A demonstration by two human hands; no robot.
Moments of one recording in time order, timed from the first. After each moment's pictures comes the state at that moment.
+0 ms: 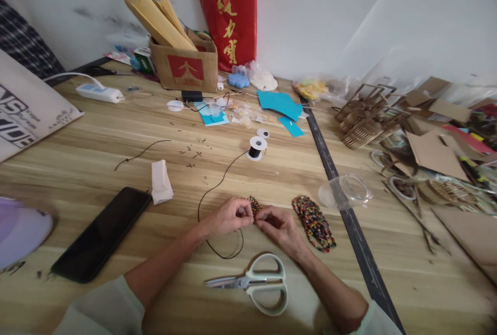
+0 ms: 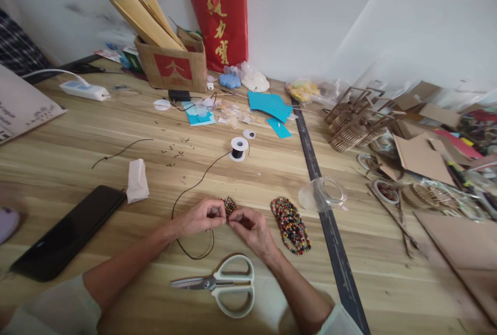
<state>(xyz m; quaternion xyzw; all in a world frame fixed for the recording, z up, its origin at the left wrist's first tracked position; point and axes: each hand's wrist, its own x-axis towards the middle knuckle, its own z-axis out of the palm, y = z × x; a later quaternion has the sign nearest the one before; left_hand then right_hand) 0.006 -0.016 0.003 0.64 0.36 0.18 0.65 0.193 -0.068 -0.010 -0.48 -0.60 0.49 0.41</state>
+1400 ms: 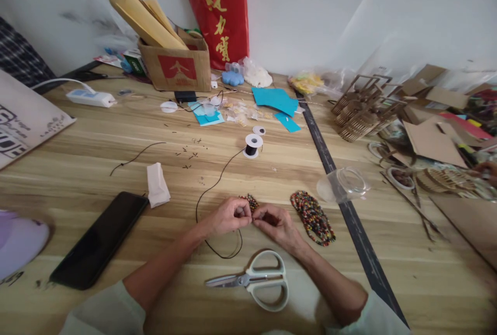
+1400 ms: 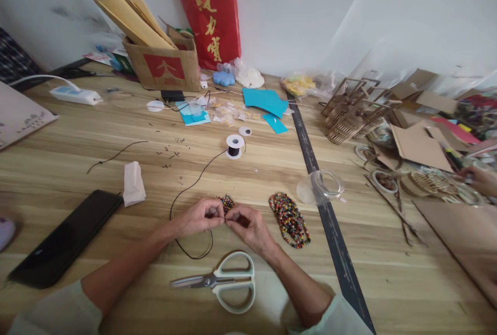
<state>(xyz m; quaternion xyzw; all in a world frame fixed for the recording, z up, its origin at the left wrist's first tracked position) 0.008 -0.014 -0.003 0.69 0.34 0.19 0.62 0.195 -0.066 -0.014 -0.46 -0.62 0.50 0.38</state>
